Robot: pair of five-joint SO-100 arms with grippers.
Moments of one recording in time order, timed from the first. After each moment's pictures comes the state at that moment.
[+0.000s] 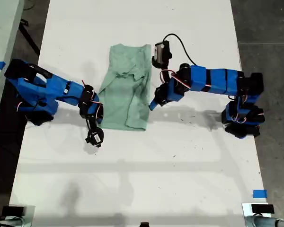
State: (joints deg) arm 0 2.7 87.0 114.3 65.8 -11.1; arm 1 3.5 84.8 74.0 79.4 -28.3
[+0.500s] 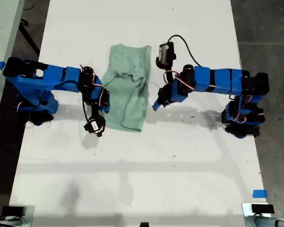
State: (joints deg) arm 0 -3.3 85.1 90.8 80.2 3.2; arm 1 3.5 89.4 81.5 76.2 -26.7
